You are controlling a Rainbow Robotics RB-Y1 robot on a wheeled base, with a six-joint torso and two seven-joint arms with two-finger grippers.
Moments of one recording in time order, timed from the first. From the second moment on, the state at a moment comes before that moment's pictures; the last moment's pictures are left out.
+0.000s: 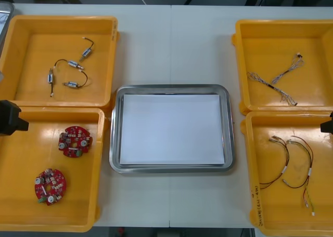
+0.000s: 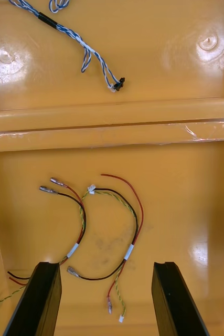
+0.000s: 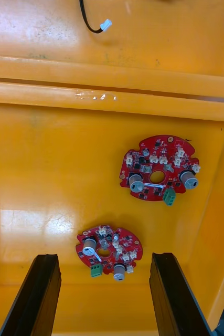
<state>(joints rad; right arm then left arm) -0.13 -0.65 -0.41 -2.24 -0.76 1.92 1.35 -0.16 0.84 0.30 -2.22 0.97 1.91 -1.09</state>
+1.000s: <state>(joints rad) -0.13 -0.65 -0.41 -2.24 -0.76 1.92 1.35 -0.16 0.84 0.30 -2.22 0.97 1.91 -1.09</state>
